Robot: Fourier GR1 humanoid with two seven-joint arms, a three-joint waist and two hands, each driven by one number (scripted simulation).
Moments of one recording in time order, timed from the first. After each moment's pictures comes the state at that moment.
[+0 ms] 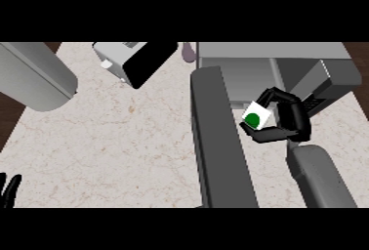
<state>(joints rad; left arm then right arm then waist) 0.60 0.01 0.13 -2.22 0.29 -0.28 -0.19 -0.40 -0.17 -0.01 -1.06 -0.06 0.01 -0.57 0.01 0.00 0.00</state>
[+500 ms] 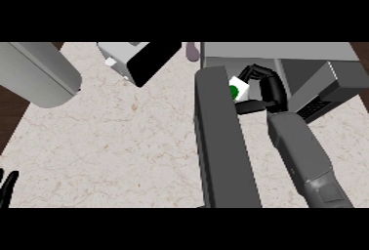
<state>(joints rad) 0.55 0.04 0.18 -2.18 0.33 -0.32 -0.18 -0.74 -0.14 -0.08 -0.61 0.00 -0.06 -0.64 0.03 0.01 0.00</state>
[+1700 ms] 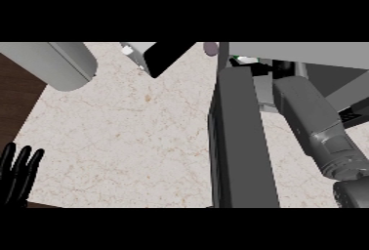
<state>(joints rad) 0.41 0.04 0.13 -2.13 0.27 -0.33 -0.17 -1.12 -0.23 -0.19 -0.16 0.06 -0.35 -0.69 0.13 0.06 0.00</state>
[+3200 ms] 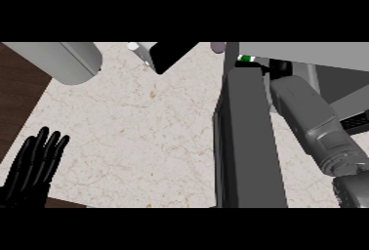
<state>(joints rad) 0.31 0.04 0.04 -2.10 0.13 -0.31 -0.14 -1.17 -0.23 -0.17 -0.05 0.13 -0.50 -0.62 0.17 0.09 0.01</state>
